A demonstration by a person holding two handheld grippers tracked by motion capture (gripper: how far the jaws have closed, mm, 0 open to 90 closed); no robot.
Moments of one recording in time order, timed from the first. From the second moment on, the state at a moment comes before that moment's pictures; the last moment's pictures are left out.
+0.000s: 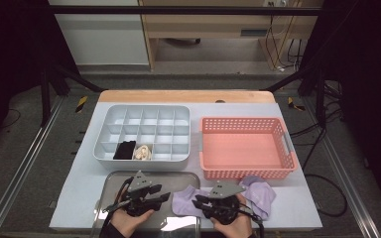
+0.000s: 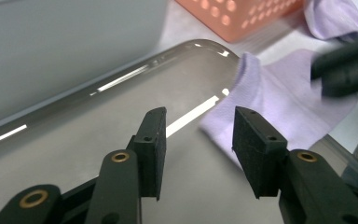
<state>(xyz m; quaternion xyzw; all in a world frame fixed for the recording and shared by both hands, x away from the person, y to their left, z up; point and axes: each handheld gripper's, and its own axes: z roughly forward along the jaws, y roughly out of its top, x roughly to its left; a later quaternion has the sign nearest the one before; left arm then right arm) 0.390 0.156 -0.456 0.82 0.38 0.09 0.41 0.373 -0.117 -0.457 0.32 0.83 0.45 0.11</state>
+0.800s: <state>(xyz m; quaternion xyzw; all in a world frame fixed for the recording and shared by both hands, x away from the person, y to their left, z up) 0.389 0.130 -0.473 0.84 0.38 0.10 0.37 0.378 -0.177 -0.486 0.41 0.81 0.40 0.12</state>
